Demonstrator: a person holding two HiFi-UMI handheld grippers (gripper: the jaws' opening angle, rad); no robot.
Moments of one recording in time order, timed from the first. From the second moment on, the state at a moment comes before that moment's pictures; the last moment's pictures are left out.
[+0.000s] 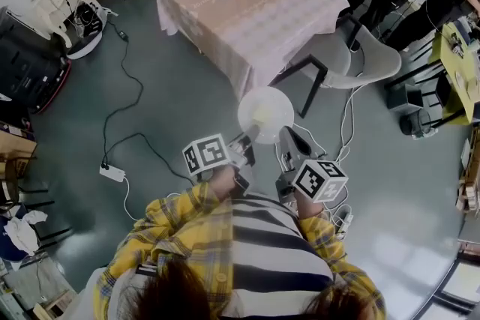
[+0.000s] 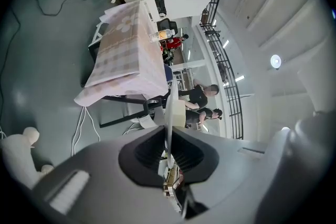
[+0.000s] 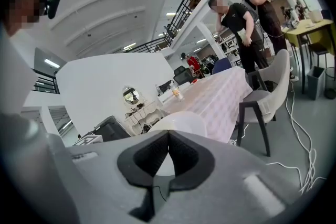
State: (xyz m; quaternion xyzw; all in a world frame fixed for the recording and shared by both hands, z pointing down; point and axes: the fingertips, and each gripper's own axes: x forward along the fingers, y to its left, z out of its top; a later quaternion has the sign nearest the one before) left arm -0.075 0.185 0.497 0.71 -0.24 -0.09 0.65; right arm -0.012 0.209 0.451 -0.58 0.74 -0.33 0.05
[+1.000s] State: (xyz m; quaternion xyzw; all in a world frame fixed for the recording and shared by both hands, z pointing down) left arm -0.027 0.061 0.508 0.70 -0.28 -0.10 0.65; right arm 0.040 0.083 0.456 -0.57 0.75 -0.33 0.03
